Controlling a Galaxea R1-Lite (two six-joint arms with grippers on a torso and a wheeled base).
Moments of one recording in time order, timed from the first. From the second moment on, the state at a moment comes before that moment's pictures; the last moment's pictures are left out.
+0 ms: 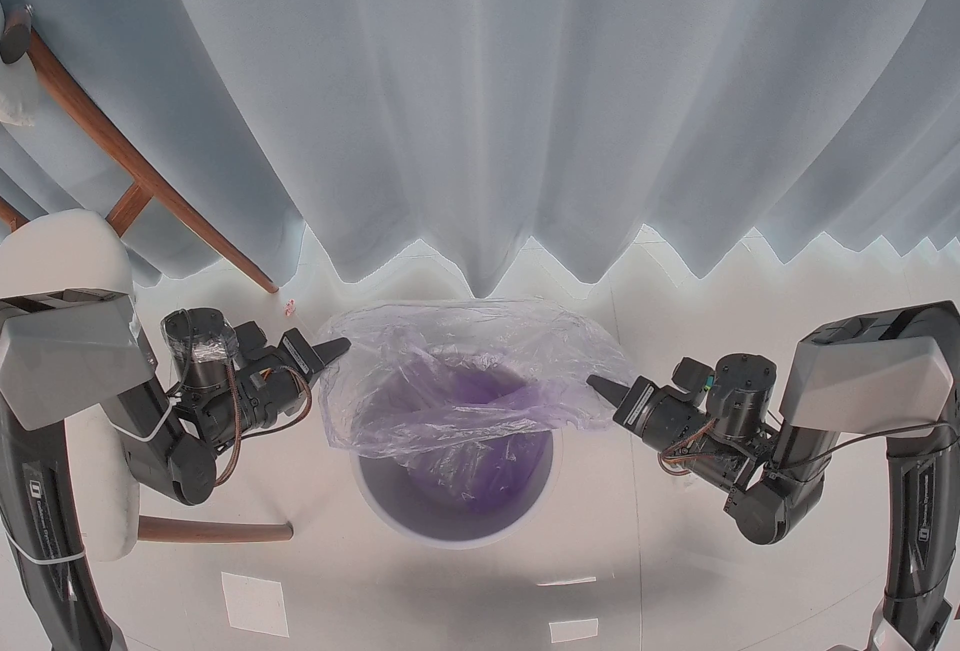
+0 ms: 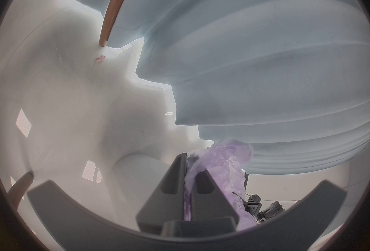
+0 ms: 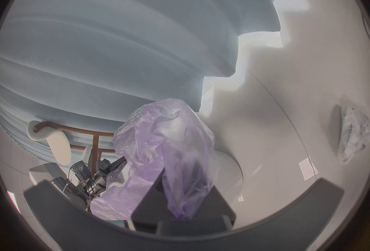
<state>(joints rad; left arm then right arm) -0.16 2.22 -0.66 -1.39 -0.41 -0.92 0.46 2.35 -0.62 -1.55 0.20 0.81</state>
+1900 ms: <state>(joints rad) -0.24 2.15 -0.47 -1.52 -0.33 -0.82 0.72 2.15 -0.41 -1.50 0.17 0.90</state>
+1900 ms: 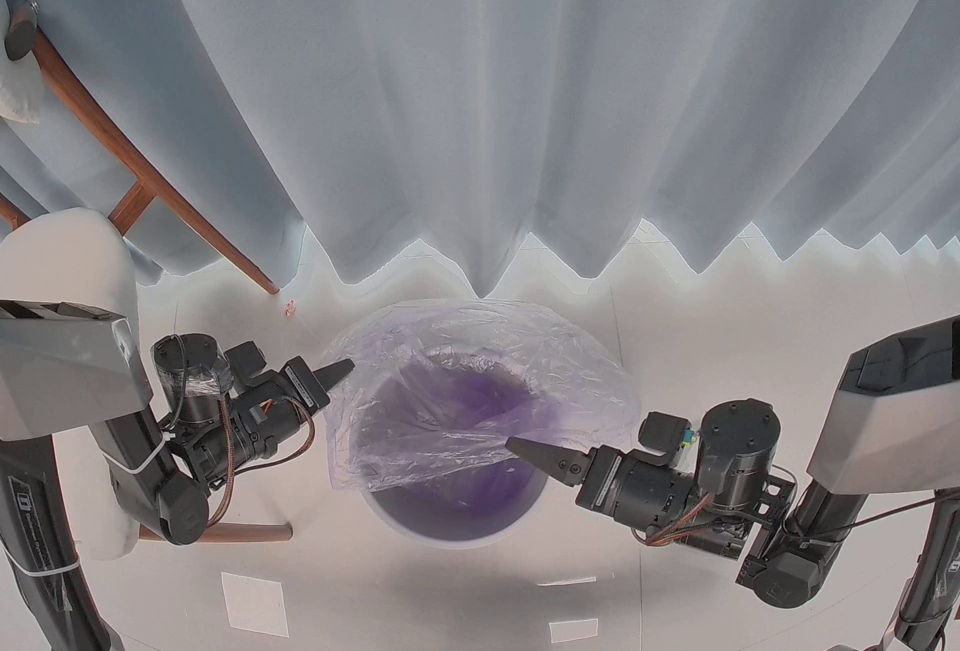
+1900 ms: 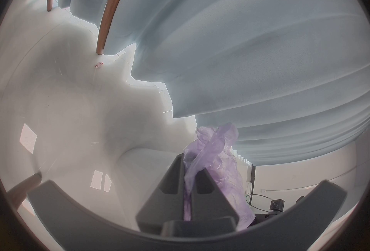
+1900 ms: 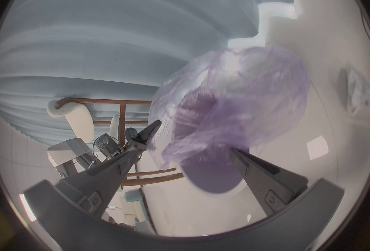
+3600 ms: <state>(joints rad) -0.27 2.09 -0.28 -1.51 -0.33 -0.76 0.84 2.29 -0.53 -1.55 0.02 0.94</state>
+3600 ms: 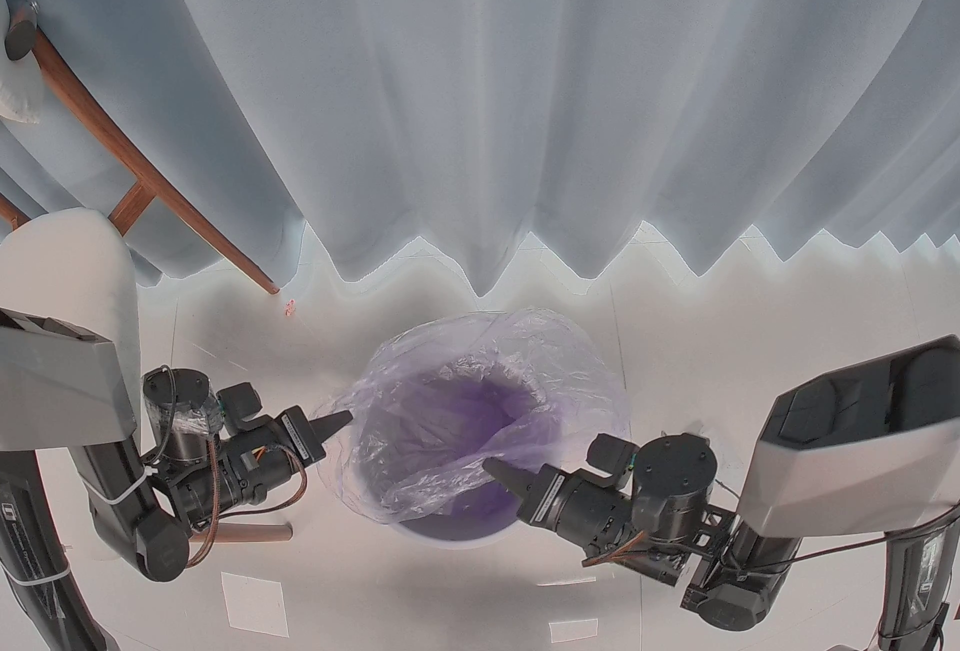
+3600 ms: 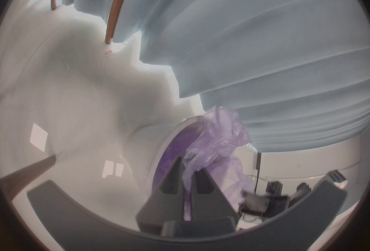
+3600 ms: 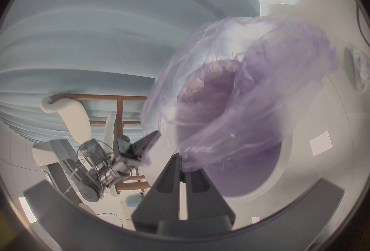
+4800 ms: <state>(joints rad) -0.27 1.87 -0.05 -1.52 -0.33 -0.67 0.58 2.19 -0.46 -1.55 0.22 0.87</state>
